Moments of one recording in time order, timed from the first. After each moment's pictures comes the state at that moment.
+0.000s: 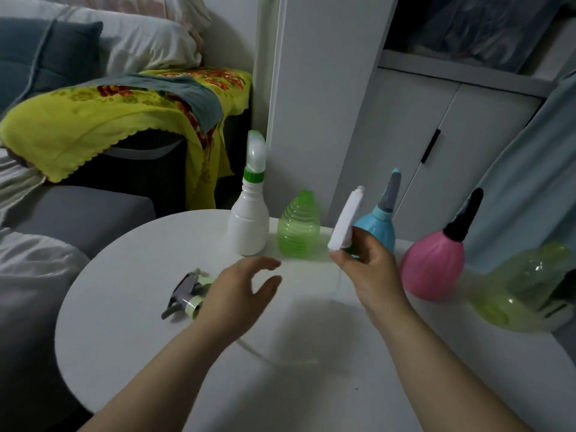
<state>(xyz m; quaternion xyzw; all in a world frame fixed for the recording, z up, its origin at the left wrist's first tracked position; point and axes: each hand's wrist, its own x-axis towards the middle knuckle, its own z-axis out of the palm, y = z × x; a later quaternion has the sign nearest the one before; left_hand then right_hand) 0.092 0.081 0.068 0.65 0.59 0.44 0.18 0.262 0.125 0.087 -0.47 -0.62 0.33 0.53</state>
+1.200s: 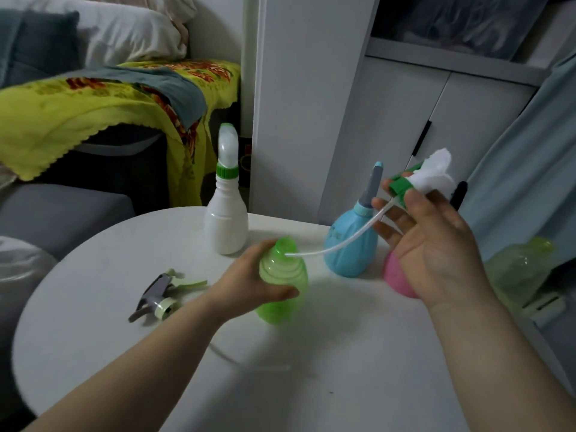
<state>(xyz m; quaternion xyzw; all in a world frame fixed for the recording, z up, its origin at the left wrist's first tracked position) 0.120 0.128 0.055 0.68 0.52 0.41 0.33 0.316 0.114 0.155 -0.29 -0.45 0.52 0.67</state>
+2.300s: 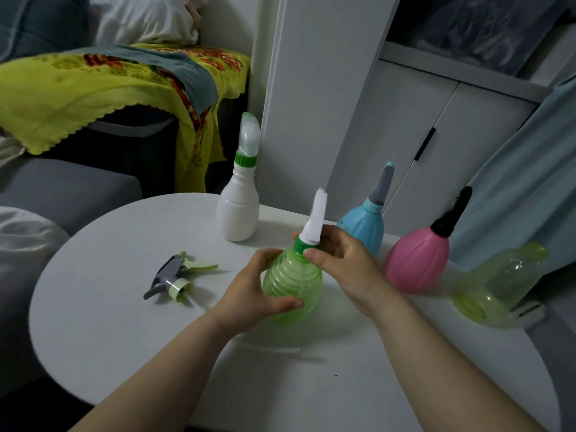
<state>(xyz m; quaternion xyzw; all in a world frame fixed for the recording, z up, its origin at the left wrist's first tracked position) 0.115 0.101 0.026 0.64 0.48 0.47 0.38 0.265 0.126 0.090 -0.39 -0.65 0.50 0.41</state>
